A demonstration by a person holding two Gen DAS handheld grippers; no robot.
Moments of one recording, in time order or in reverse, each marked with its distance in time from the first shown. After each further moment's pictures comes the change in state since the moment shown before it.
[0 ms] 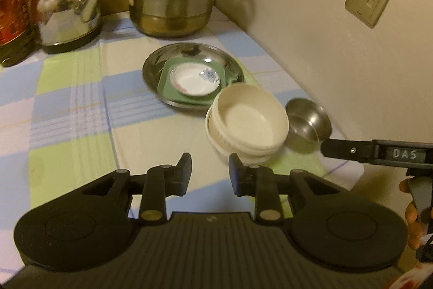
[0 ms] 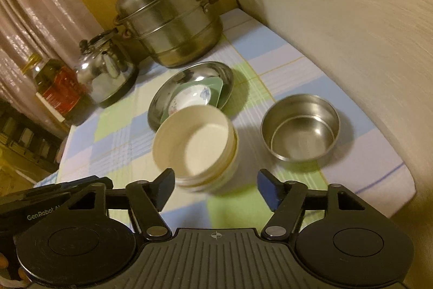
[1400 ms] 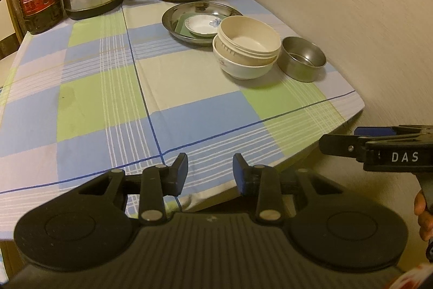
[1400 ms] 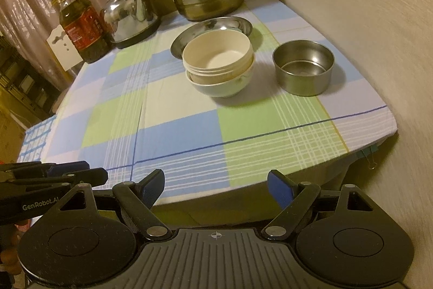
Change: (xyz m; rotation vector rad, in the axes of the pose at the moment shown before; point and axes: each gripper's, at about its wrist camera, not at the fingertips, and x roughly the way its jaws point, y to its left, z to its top) left arm -0.061 -0.018 -0.112 0.026 0.060 0.083; right arm -0.047 0.030 -0.117 -0.169 0.070 -0.045
